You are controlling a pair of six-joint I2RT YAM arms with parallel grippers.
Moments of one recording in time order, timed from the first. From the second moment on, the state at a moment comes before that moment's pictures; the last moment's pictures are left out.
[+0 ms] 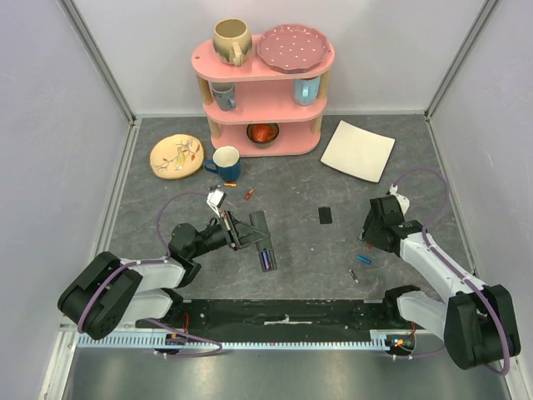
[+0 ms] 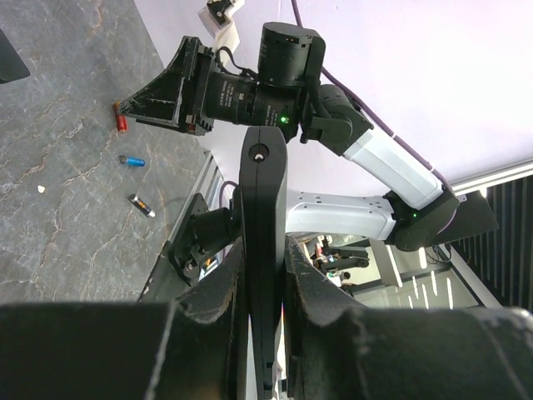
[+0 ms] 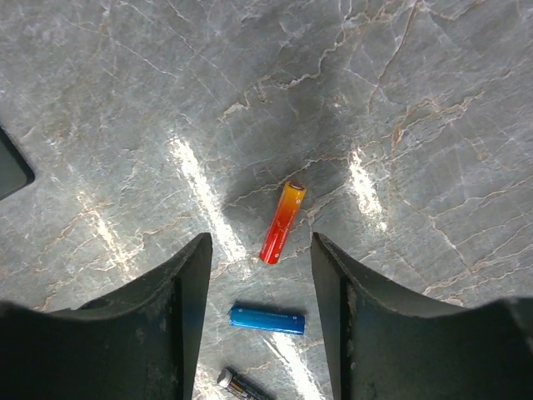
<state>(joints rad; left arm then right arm) -0.58 1.24 0.13 1.29 0.63 -1.35 0.23 1.06 0.52 -0.52 0.24 0.61</state>
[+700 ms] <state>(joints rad) -0.58 1.24 0.13 1.29 0.63 -1.36 0.17 1.13 0.48 -0.41 0.17 0.63</state>
